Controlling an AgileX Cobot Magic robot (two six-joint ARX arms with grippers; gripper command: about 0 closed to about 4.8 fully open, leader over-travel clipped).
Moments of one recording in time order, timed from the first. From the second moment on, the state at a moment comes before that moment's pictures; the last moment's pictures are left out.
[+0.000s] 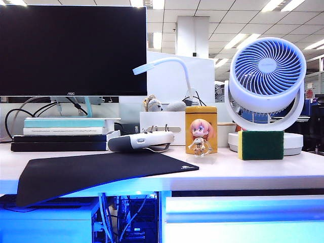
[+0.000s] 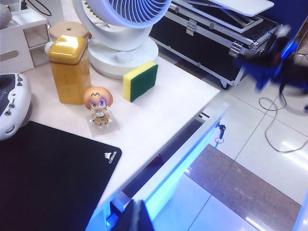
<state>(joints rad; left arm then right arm) -0.63 0.89 0.93 -0.36 0.26 0.01 -0.64 1.66 0.36 1.40 -1.01 1.26</state>
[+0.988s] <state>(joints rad) -0.64 0.89 0.93 -0.36 0.31 0.03 -0.14 1.08 0.93 -0.41 -0.35 0.08</state>
